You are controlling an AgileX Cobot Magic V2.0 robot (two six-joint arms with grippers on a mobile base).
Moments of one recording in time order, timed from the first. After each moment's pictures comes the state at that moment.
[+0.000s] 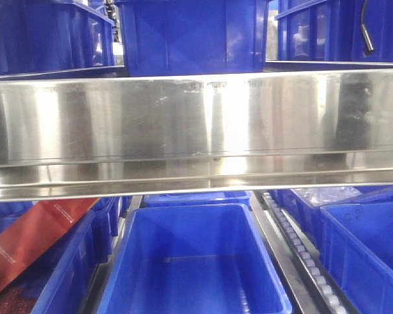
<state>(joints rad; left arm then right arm) -0.23 1.82 -2.39 -0.05 1.27 -0.16 0.46 1.92 -2.50 0.12 1.26 0.07</state>
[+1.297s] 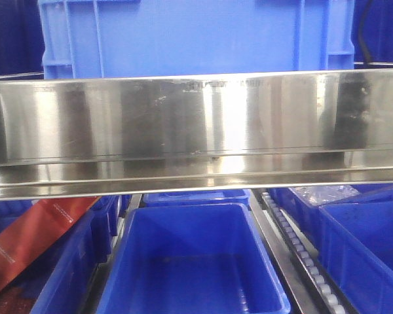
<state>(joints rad) -0.23 1.90 -2.40 -0.16 1.23 -0.13 0.45 1.94 -2.51 0.10 1.25 0.05</state>
